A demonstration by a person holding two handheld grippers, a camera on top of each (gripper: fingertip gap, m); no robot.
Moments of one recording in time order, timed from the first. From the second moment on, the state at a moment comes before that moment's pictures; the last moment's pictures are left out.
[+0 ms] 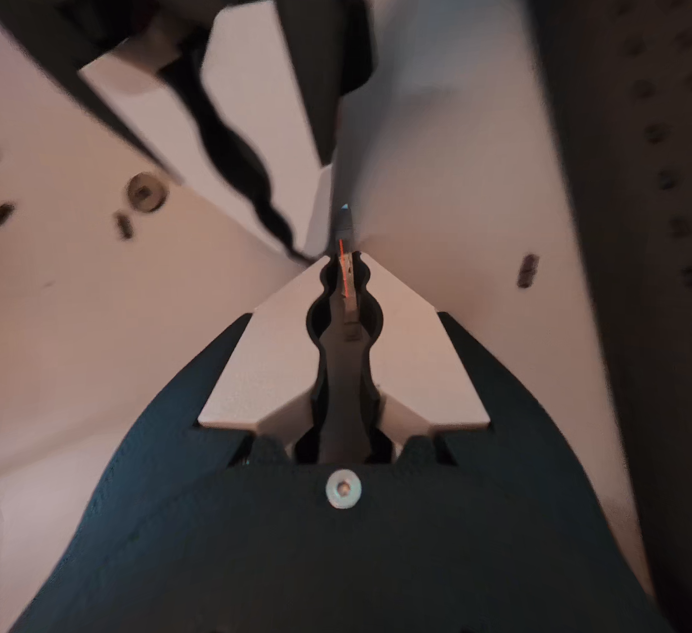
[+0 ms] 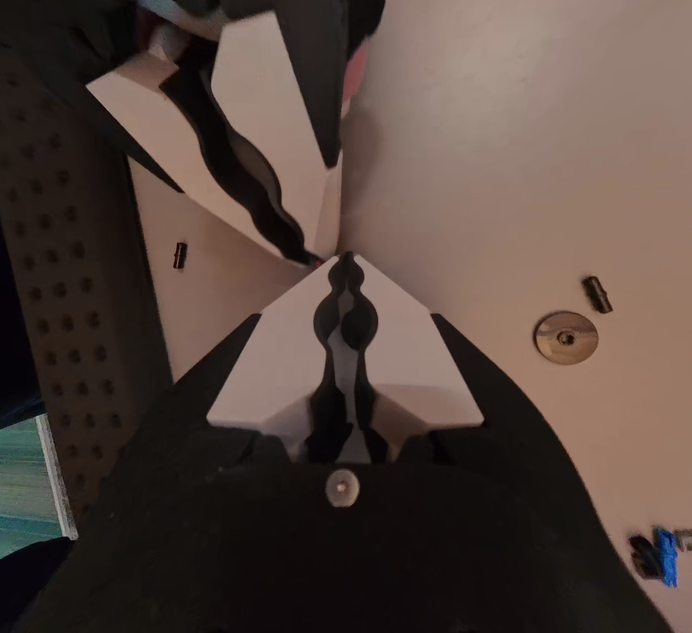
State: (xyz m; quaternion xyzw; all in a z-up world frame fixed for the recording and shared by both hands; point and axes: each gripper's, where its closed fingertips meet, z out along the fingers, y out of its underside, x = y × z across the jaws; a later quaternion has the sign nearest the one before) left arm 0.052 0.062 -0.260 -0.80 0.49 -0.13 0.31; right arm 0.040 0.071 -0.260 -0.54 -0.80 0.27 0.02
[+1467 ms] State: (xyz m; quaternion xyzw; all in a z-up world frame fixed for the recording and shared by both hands) left arm 0.009 0.058 -0.258 -0.85 0.41 -0.17 0.29; right arm 0.023 0.088 -0.258 -0.47 -0.84 0.24 0.13
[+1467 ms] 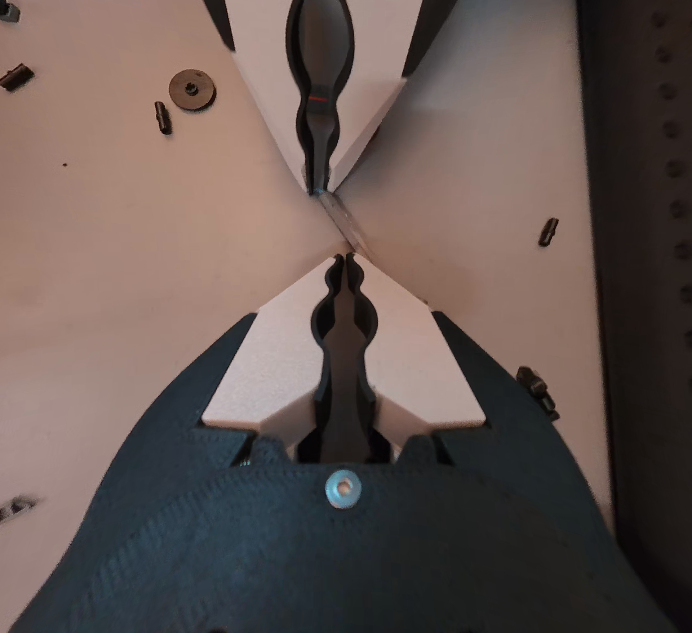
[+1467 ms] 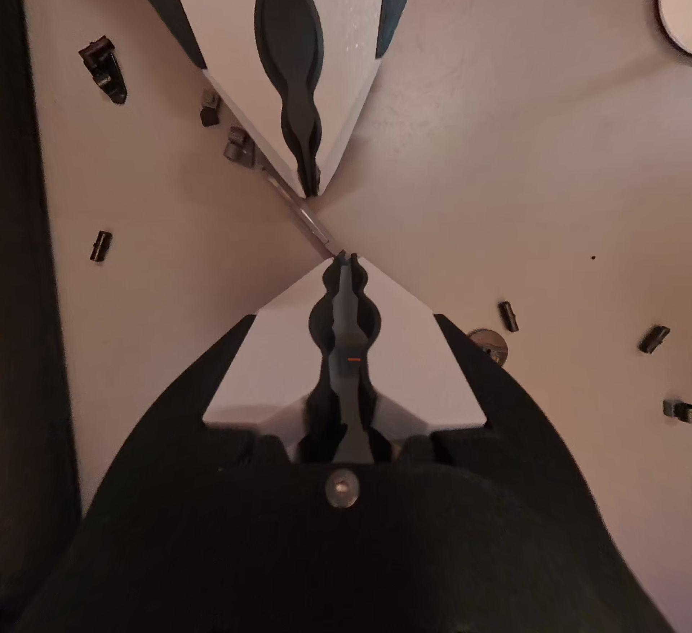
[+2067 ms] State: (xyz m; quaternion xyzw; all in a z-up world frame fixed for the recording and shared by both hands) left arm -0.014 0.049 -0.253 -0.85 0.41 -0.14 0.29; right arm 0.029 0.079 -0.257 -0.46 -0.84 0.26 0.11
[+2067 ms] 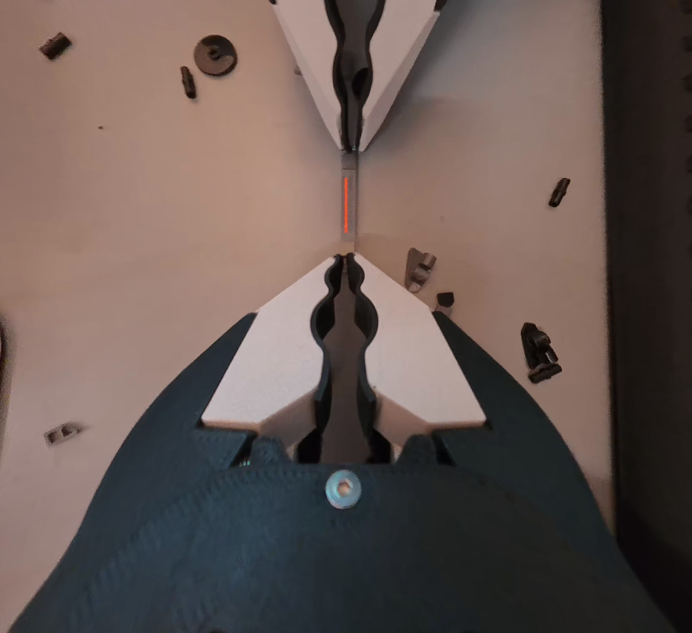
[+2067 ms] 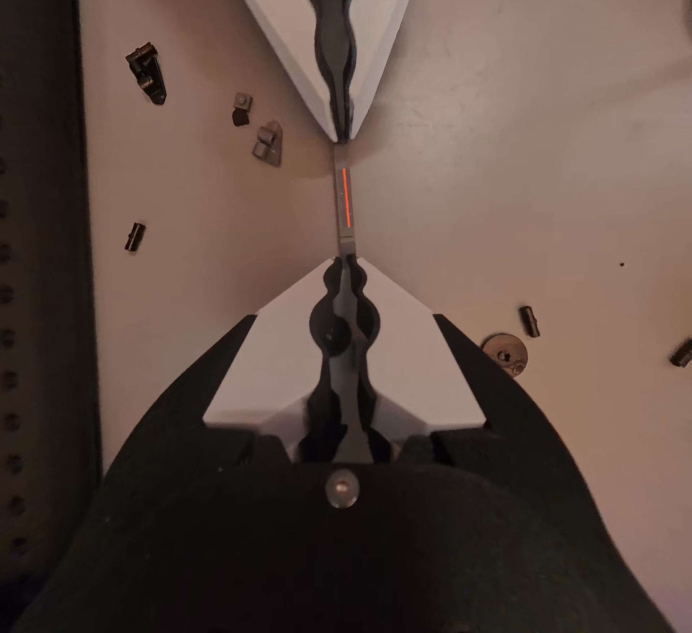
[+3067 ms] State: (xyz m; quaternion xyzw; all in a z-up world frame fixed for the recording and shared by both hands) left arm 0.005 0.062 -0.251 -0.84 0.41 -0.15 0.32; right arm 0.015 0.158 -0.200 -0.54 -0.75 0.27 0.28
